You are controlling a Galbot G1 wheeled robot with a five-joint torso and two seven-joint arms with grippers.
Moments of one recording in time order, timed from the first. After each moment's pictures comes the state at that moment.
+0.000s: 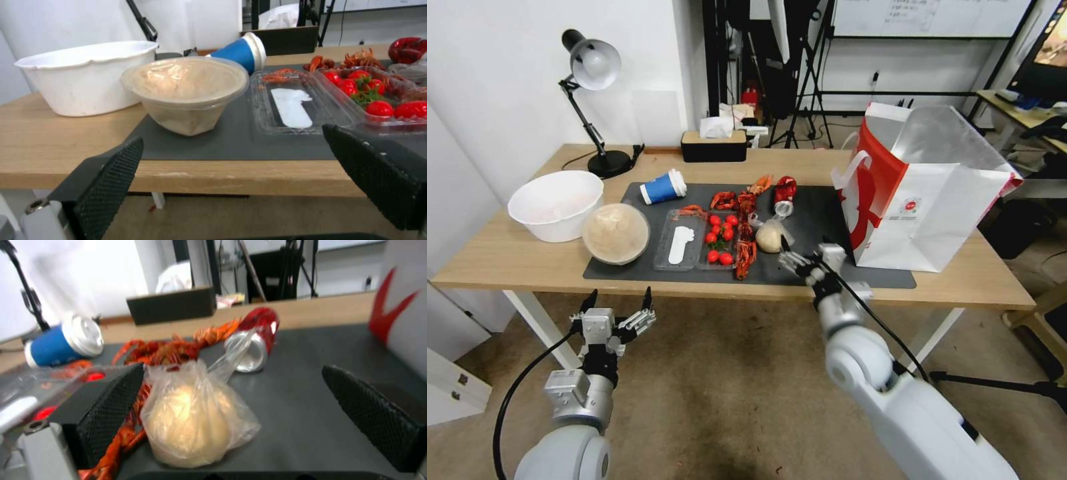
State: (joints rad) left arm 1.68 -1.57 -0.66 -2.22 -0.07 0.11 0.05; right arm -0.94 1.11 -0.06 1.84 0.60 -0.07 0.48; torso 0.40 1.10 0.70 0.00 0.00
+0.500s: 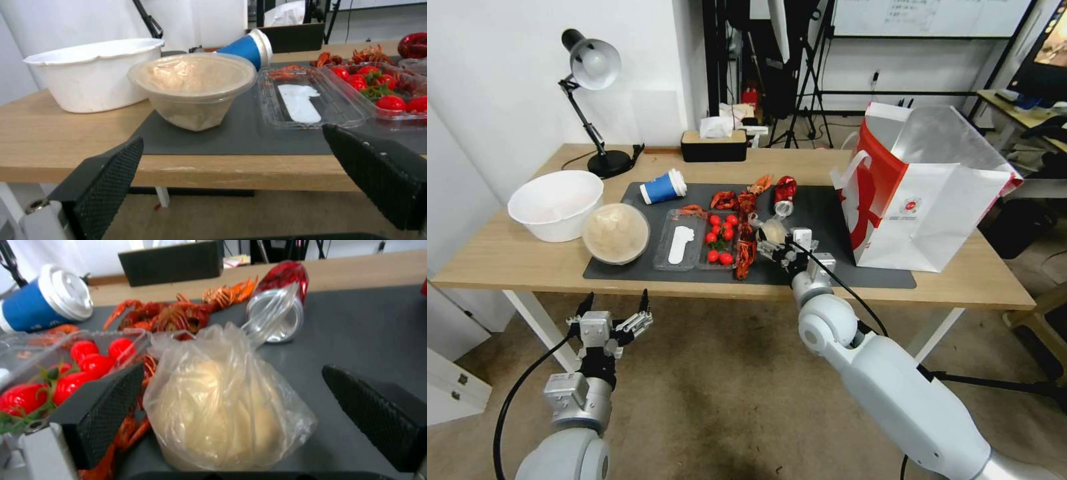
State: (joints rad) left arm 1.68 -1.58 -0.67 -2.21 -0.06 0.10 0.04; right arm -0.76 1.15 -0.19 1.72 0.72 -0.19 0.57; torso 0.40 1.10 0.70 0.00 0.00
